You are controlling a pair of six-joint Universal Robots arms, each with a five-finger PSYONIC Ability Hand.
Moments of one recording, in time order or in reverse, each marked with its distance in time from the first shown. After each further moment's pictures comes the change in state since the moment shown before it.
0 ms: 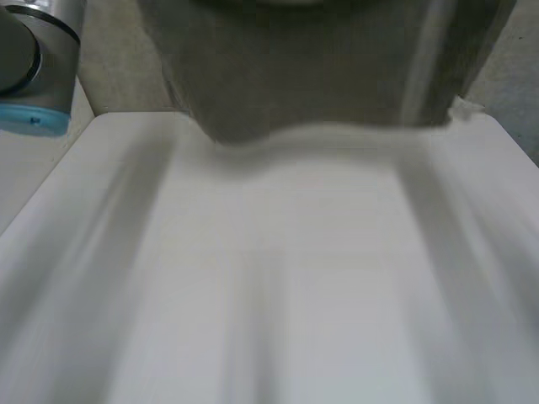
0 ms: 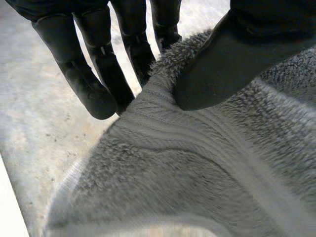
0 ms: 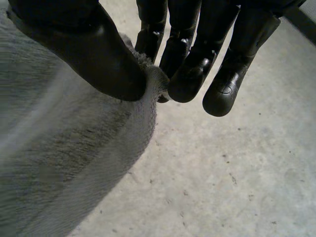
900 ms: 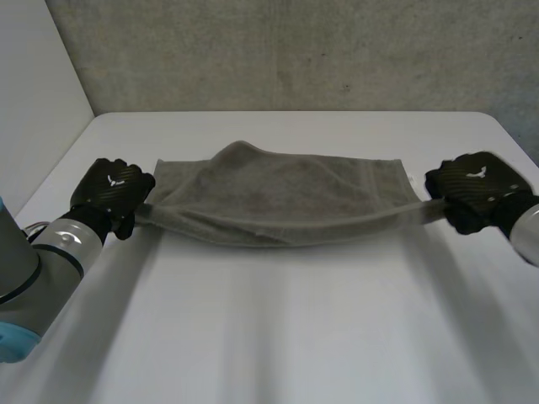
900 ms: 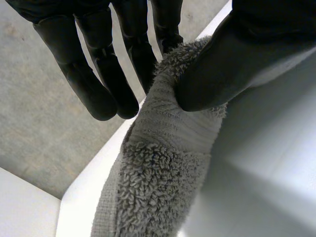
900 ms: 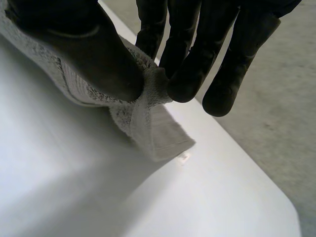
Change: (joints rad) left arm 0.127 0.273 -1.071 0.007 0.159 0.331; right arm -0.163 -0.175 0.701 0.510 -0.306 -0.199; left_hand 0.000 0.009 0.002 0.000 0.000; right_hand 0.000 0.015 0.001 0.000 0.000
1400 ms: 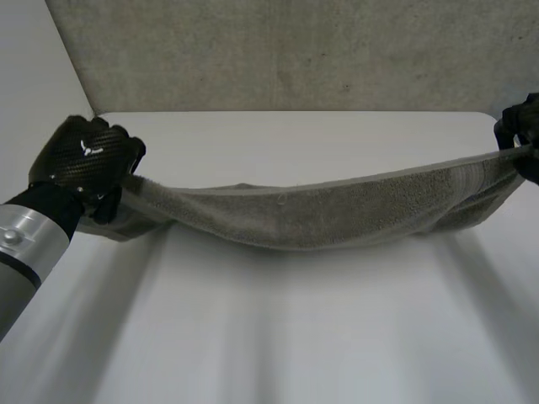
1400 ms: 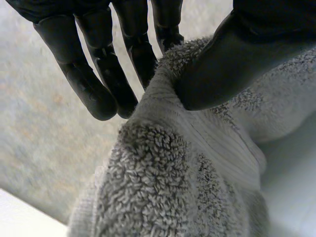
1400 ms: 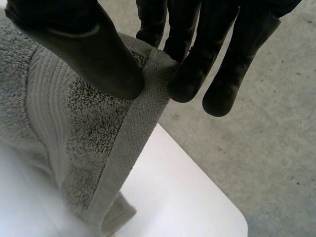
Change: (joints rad) left arm -0.040 0.376 -0.051 -0.170 0.024 0.003; right arm -0.263 -0.309 -0.115 0.318 -0.257 0.040; left_hand 0.000 0.006 0.000 0.000 0.000; right_hand 0.000 0.018 0.001 0.000 0.000
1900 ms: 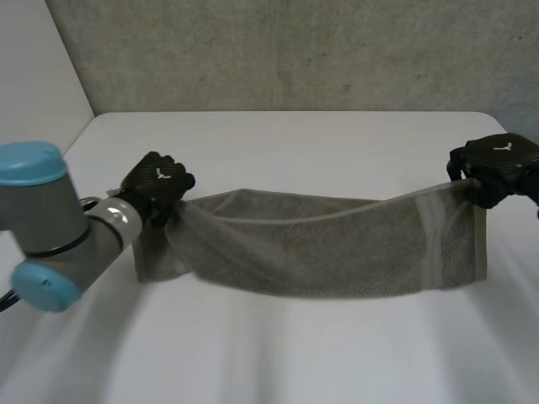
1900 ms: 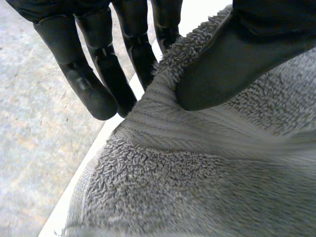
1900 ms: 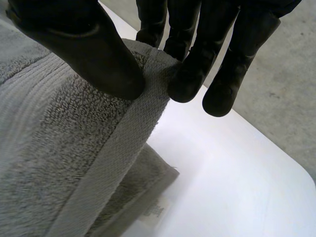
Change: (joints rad) left arm -0.060 -0.677 0.430 -0.004 0.020 0.171; right arm 0.188 0.521 -0.240 -0.053 0.224 0.002; left_hand 0.004 0.000 0.001 0.006 0.000; right_hand 0.000 0.000 0.000 0.000 0.000
